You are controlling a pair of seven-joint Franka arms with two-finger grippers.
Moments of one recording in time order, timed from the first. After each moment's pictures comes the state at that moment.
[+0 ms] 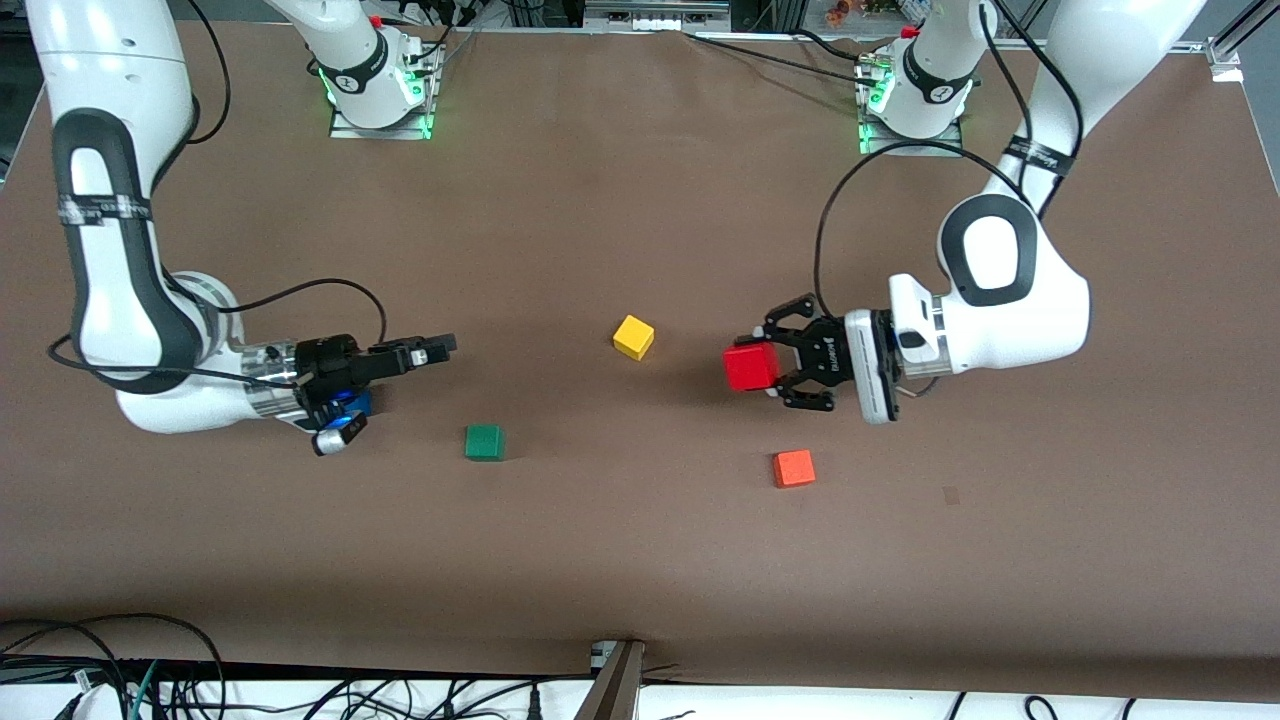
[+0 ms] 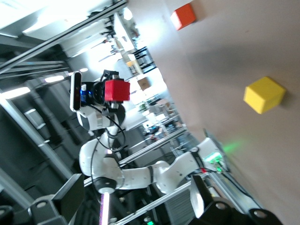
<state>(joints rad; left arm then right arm) 0.15 0.46 -0.54 -1.76 -1.18 2.21 1.42 0.09 0.65 -0.04 -1.59 1.43 1.46 -0.20</state>
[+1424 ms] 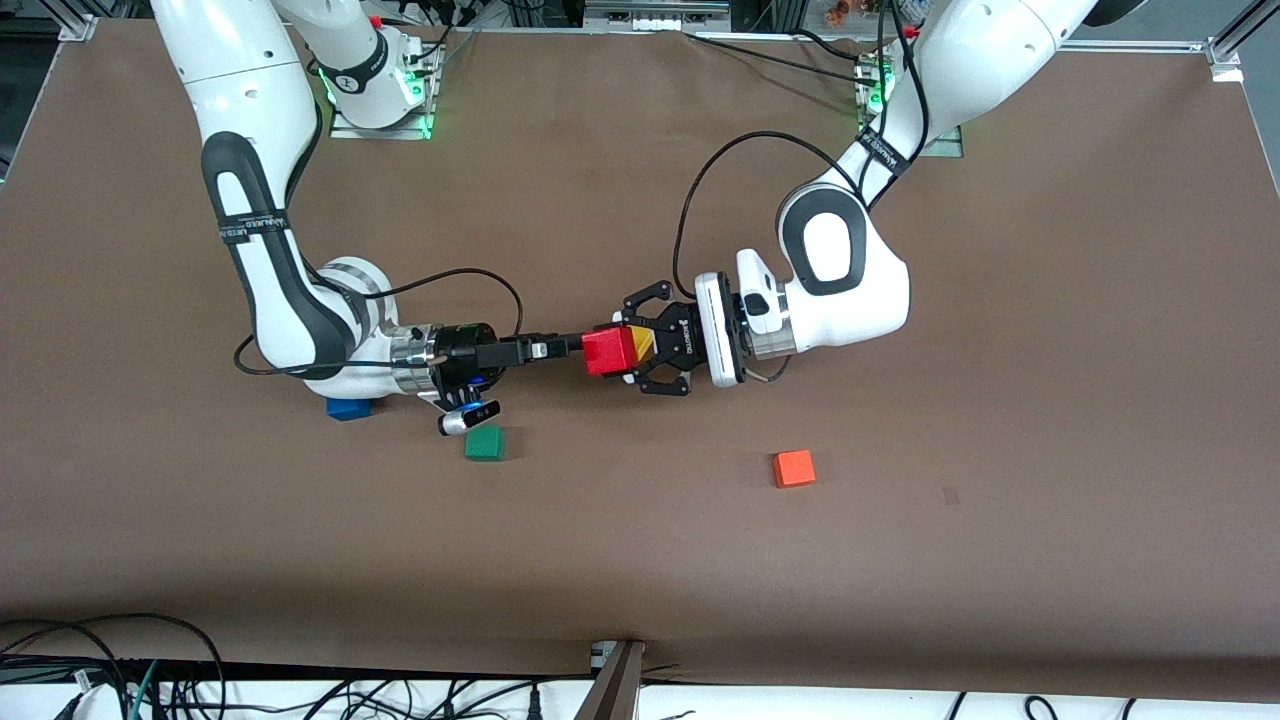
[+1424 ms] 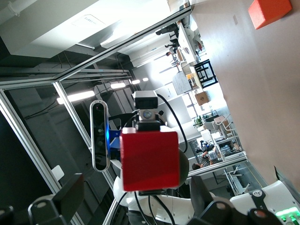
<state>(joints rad) -0.13 0.63 -0.54 -1.61 -1.52 2.48 1.79 0.33 0.66 -0.04 -1.70 1.88 1.61 -0.42</state>
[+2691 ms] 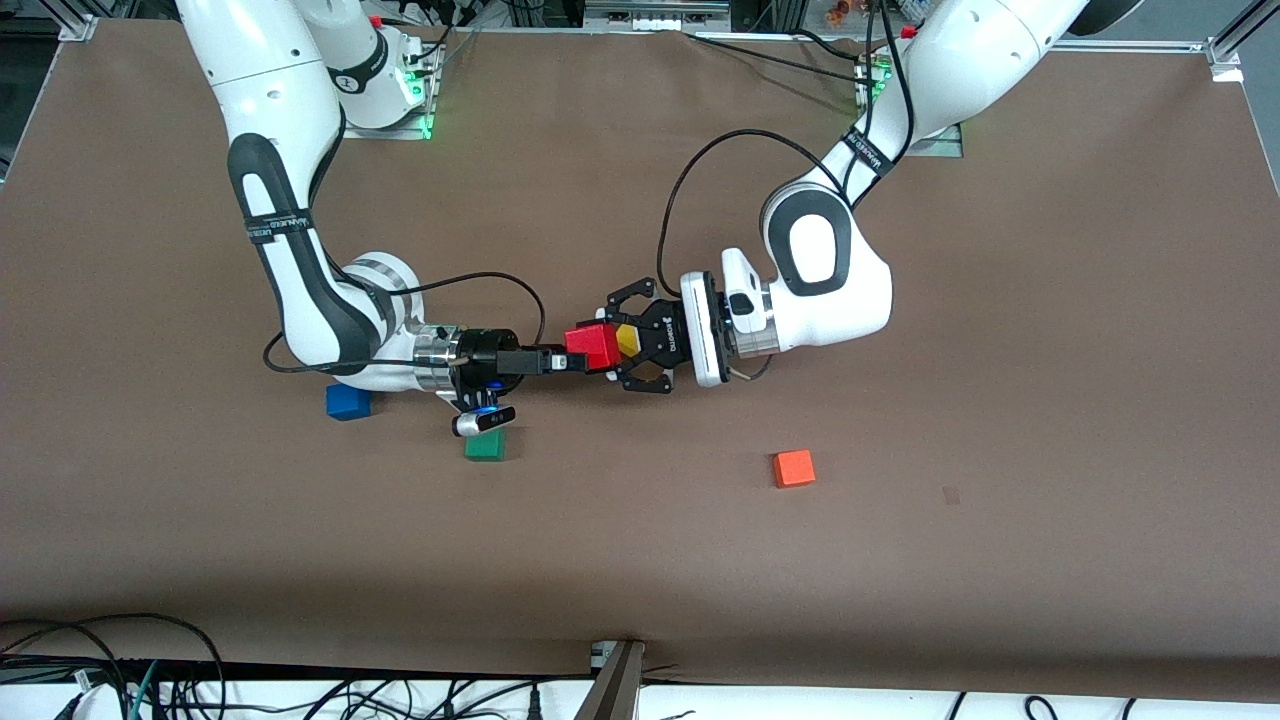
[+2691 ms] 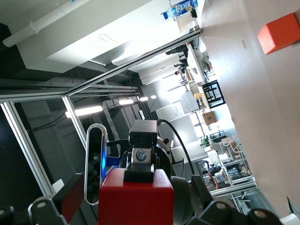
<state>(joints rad) -0.16 0.65 -0.54 -1.58 -1.56 2.48 1.80 0.38 0.68 -0.04 -1.69 1.99 1.70 -0.48</state>
